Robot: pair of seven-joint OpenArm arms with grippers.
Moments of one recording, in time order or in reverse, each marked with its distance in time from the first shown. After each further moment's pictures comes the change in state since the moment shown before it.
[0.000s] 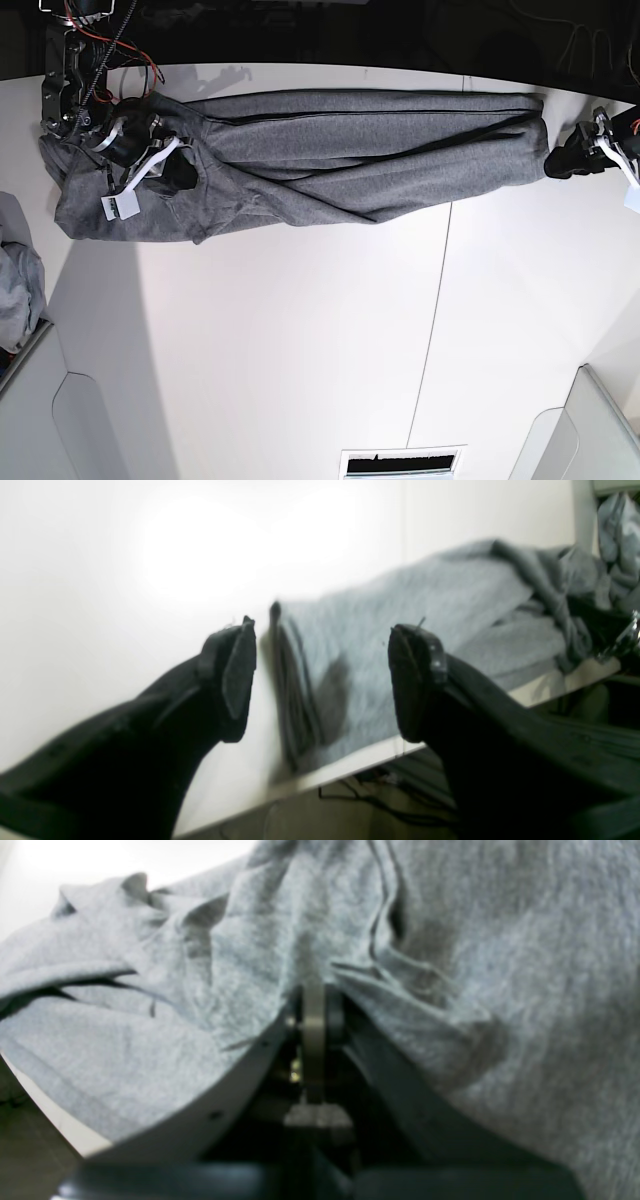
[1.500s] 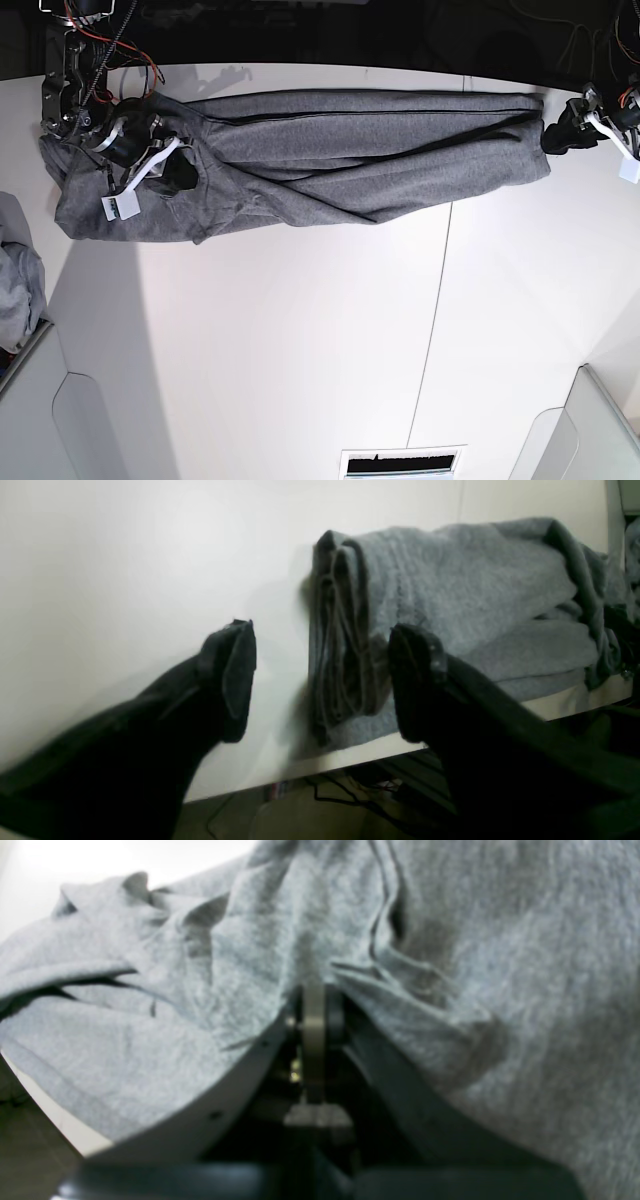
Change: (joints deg) left arm 3.1 2.2 0.1 -2.8 3.5 0.0 -6.3; right arm 0.0 0.0 0.0 0.0 0.1 0.0 -0.2
